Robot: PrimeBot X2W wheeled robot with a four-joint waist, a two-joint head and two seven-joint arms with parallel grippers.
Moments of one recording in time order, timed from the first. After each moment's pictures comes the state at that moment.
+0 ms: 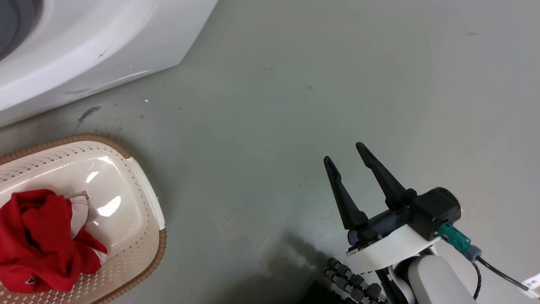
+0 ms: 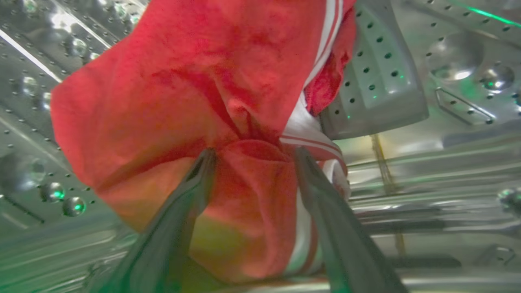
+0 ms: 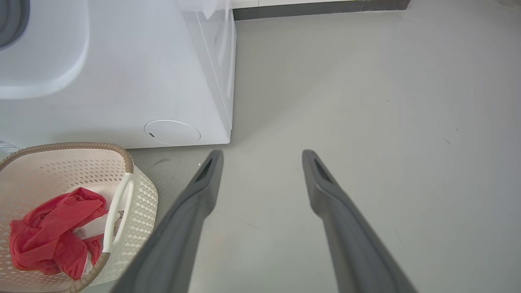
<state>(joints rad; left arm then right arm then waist) -1.51 0.74 -0.30 1.12 -0.11 -0.13 0.55 -0.22 -0.05 0.33 0.09 0.20 0.13 -0.25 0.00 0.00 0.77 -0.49</state>
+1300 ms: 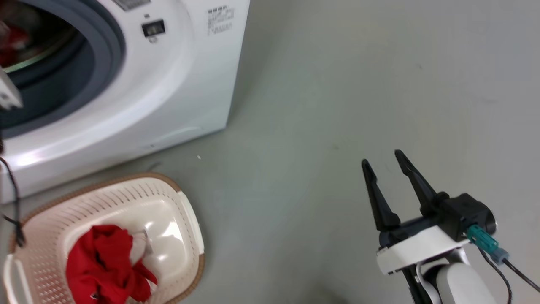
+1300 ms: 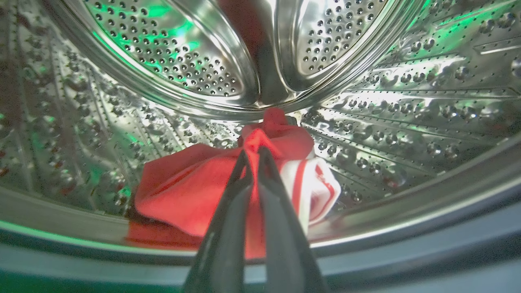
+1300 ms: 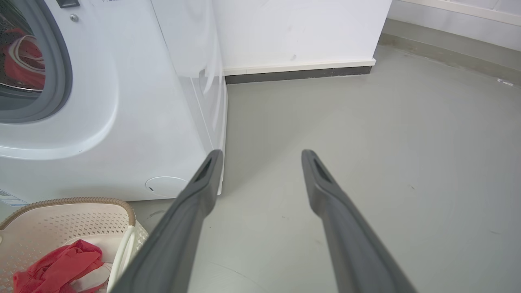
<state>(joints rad) -1.04 0.55 -0.15 1.01 -0.35 0.05 -0.19 -0.15 -0.05 0.19 0.07 0.15 0.13 -0.19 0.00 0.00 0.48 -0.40</state>
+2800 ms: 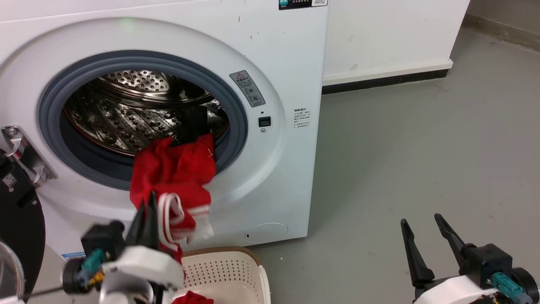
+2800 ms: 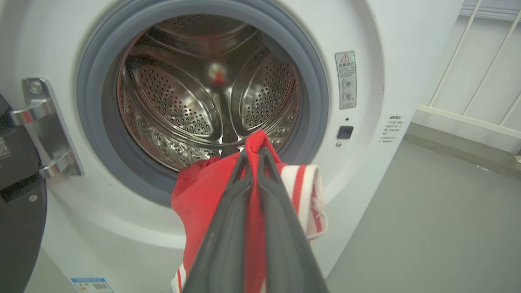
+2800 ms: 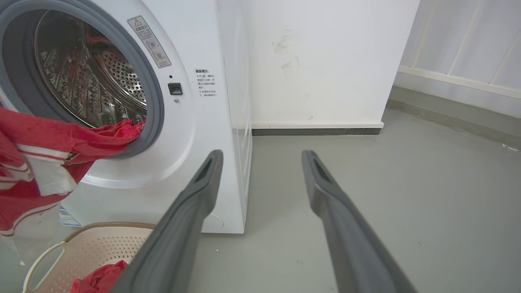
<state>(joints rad) -0.10 0.24 -0.16 0.15 -0.39 0.10 -0.17 0.13 -0.05 0.04 -0.10 0.06 0.13 -0.01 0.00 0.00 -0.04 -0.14</state>
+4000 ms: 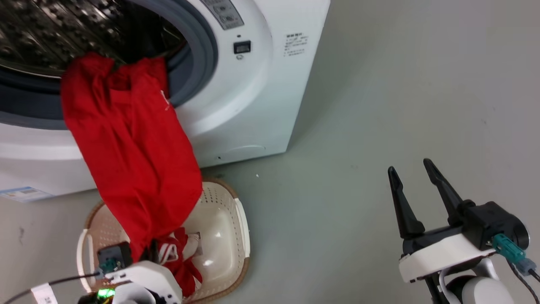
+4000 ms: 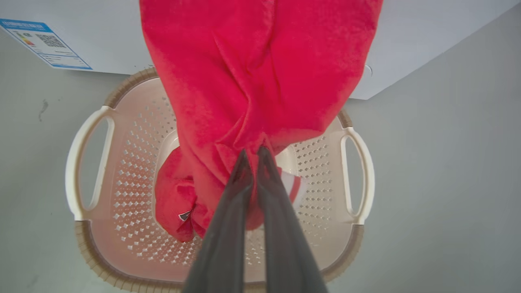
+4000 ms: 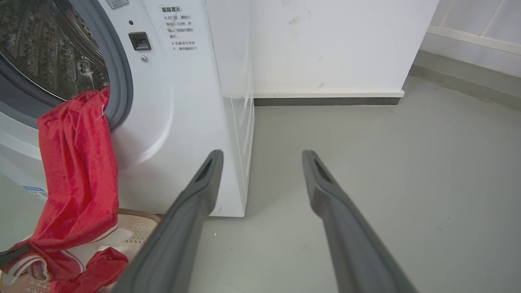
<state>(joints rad) -0.26 0.16 -0.15 0.81 -0.49 0.03 -0.25 -0.05 -0.05 0.09 -0.08 0.09 0.13 -0.07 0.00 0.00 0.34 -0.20</state>
